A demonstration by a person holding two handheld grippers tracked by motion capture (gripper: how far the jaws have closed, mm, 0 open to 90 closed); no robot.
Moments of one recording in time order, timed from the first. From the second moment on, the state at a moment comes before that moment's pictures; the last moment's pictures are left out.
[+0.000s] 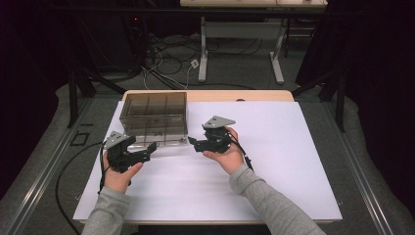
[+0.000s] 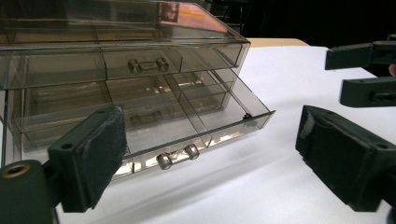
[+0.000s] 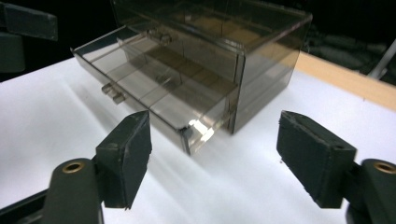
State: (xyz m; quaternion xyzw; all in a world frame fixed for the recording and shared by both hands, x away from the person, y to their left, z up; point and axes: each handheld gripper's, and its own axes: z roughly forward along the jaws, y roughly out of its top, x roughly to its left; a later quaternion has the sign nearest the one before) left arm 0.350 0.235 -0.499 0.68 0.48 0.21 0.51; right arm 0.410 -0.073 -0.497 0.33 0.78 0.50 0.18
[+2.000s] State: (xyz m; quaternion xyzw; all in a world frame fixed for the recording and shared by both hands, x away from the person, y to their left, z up) left arm 0.348 0.218 -0.510 0.69 0.50 0.22 0.48; right arm 0.351 -0.189 -0.513 0.39 0.75 0.49 0.23
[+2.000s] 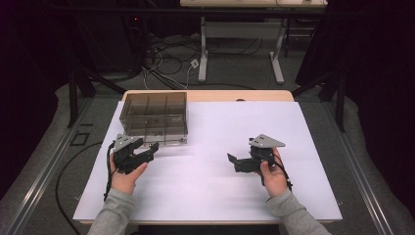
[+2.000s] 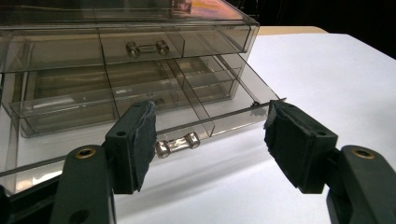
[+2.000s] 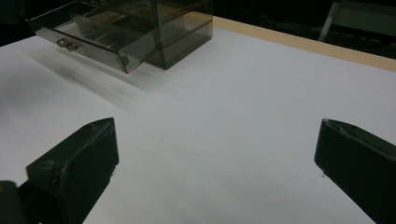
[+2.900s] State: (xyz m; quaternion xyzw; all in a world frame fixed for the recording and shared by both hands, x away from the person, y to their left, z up) left arm 0.348 0.202 -0.518 0.68 0.53 0.20 0.47; right arm 0.355 -0.207 -0.517 0.41 0.73 0.49 0.22
